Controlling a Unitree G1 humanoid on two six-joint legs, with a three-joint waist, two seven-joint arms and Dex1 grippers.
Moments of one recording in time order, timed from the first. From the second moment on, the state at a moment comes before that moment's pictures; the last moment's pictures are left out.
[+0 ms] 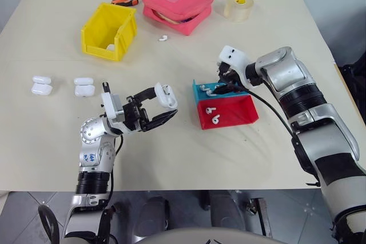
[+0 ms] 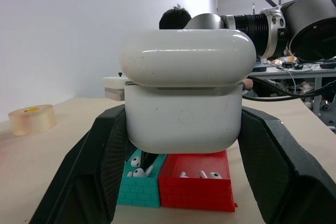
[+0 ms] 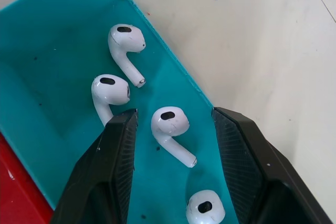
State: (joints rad) left arm -0.34 0.28 0.10 0.12 -0.52 -0.20 -1.15; right arm -1.15 -0.50 0.42 0.72 -0.06 0.58 1.09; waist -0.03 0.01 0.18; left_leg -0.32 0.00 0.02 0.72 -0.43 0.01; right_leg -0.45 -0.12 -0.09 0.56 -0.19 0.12
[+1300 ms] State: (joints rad) left arm -0.63 0.24 0.08 0.45 -0.52 -0.21 -1.40; right arm -0.49 -0.33 -0.16 -0.53 0.73 0.86 0.79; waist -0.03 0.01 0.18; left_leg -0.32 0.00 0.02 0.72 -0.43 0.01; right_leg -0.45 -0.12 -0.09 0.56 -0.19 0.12
